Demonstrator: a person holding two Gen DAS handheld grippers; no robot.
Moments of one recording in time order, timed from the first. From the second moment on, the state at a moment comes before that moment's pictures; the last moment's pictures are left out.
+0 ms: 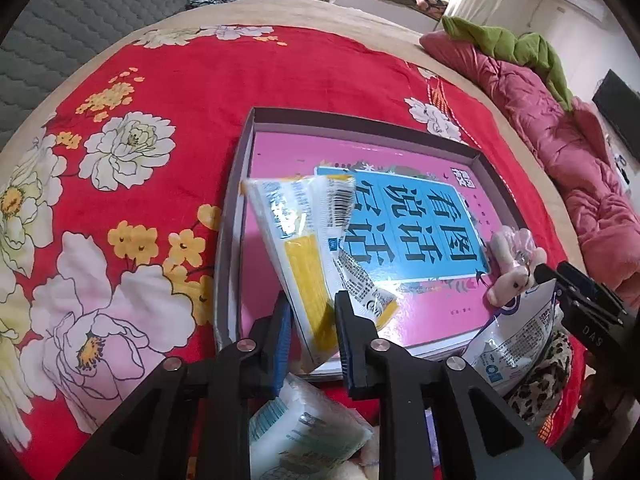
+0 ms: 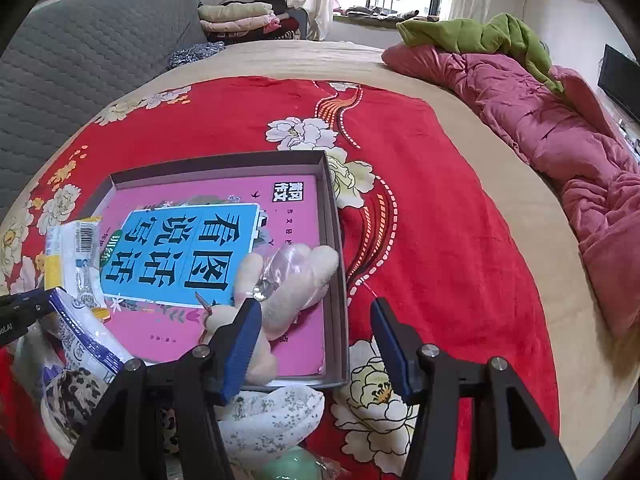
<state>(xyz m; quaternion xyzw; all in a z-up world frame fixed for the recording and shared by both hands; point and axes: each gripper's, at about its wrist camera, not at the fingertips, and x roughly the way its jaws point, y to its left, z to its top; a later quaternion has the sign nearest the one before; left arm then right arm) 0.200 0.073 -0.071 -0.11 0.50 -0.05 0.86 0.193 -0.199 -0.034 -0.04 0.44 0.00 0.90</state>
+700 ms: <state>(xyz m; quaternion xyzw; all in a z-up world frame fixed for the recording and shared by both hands) 0.190 0.078 -0.053 -0.11 0.48 -0.05 0.87 0.174 -0.191 -0.015 -0.04 0.42 0.03 0.91</state>
